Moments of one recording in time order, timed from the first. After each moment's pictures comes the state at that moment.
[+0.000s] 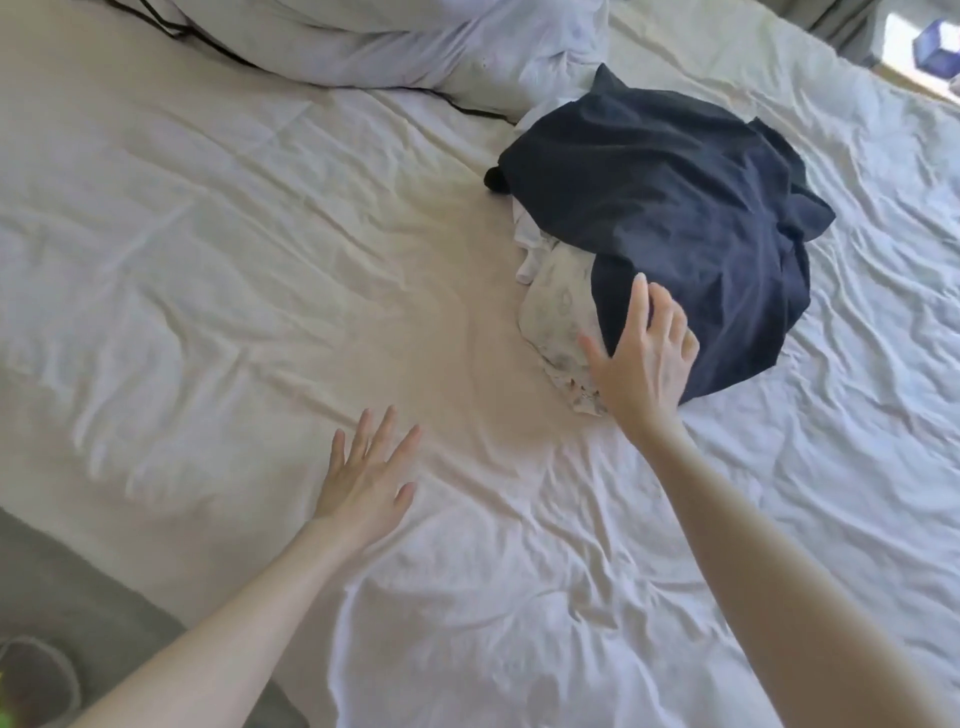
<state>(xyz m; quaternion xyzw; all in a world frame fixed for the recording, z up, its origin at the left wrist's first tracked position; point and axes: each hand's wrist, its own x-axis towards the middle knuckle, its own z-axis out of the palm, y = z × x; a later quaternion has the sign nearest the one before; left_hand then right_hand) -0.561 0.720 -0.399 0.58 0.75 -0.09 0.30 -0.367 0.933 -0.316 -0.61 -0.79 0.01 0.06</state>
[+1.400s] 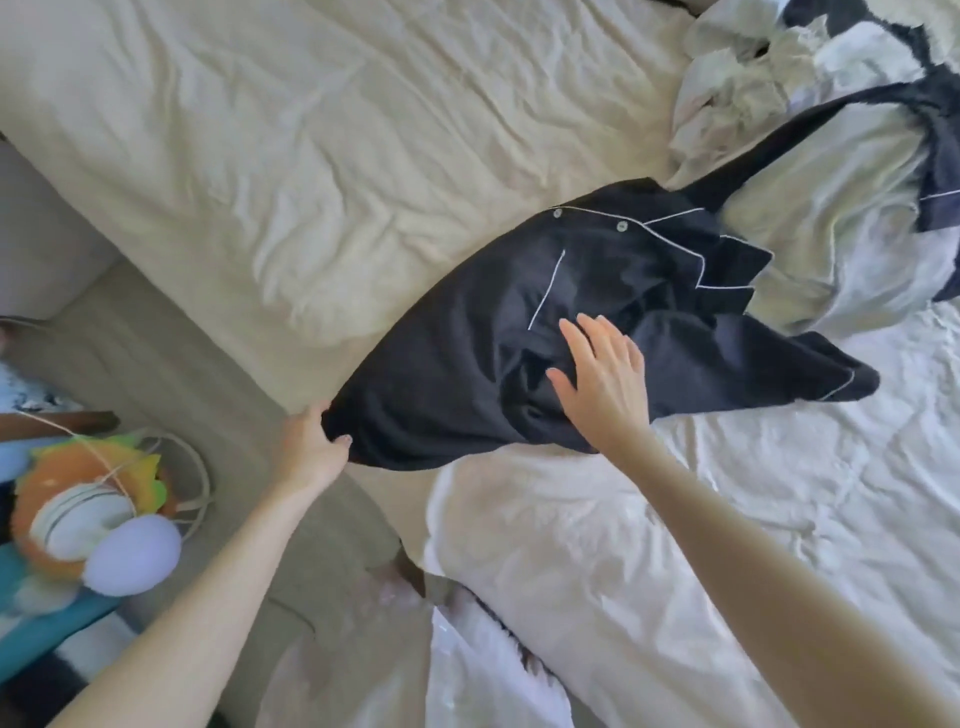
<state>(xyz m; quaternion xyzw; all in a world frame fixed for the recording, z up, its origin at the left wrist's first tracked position) -0.617 0.545 -0.354 0.10 0.90 0.13 0.39 -0.417 0.767 -0.350 -0.38 -0.91 0.14 -0.03</state>
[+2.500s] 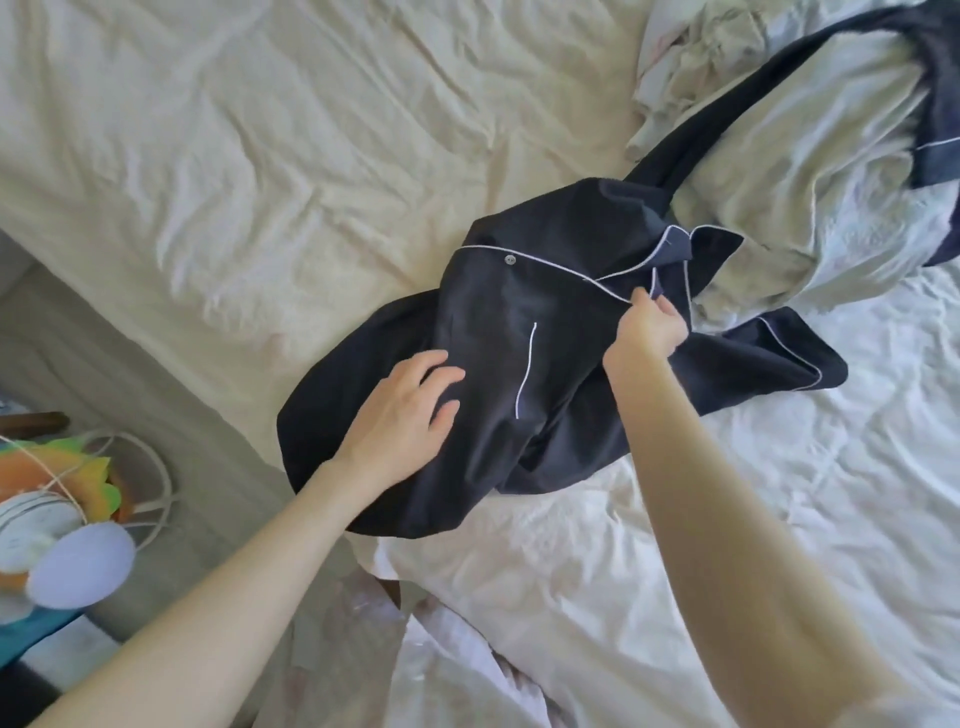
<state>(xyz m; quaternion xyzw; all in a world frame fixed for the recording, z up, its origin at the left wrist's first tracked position) -0.537 0.655 -0.361 0.51 0.78 0.14 0.32 -0.411 0.866 -0.384 -0.79 -0.26 0.47 0.29</state>
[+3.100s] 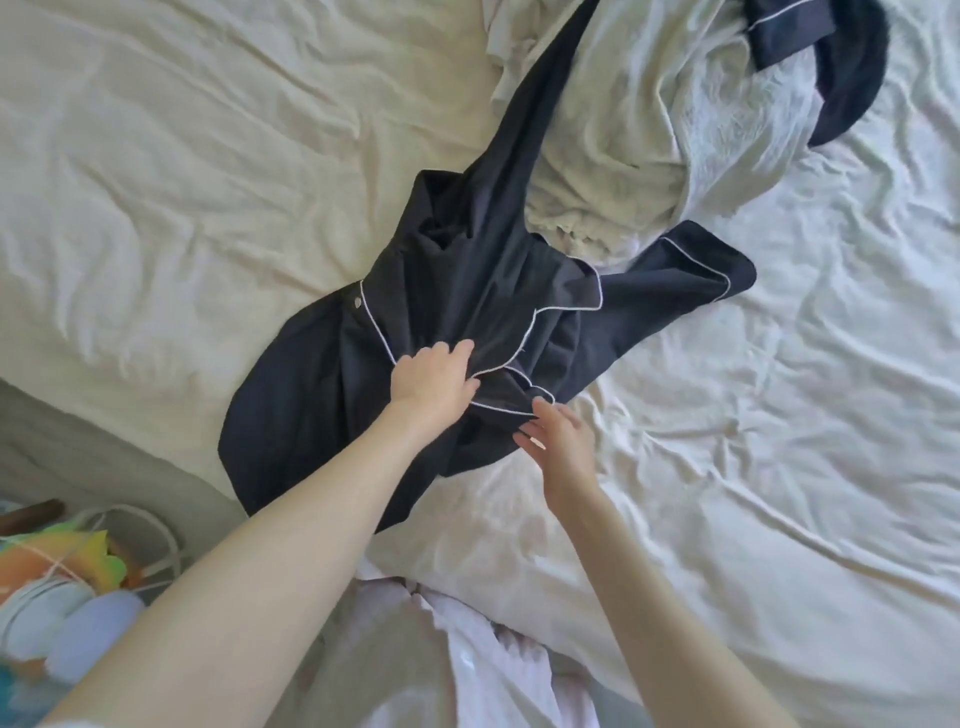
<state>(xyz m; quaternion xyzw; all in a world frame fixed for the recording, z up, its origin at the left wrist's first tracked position) -0.450 0.746 -0.386 0.58 0.74 -0.13 0.31 -0.303 0.742 -0.366 -0.71 -0.15 0.65 0.21</state>
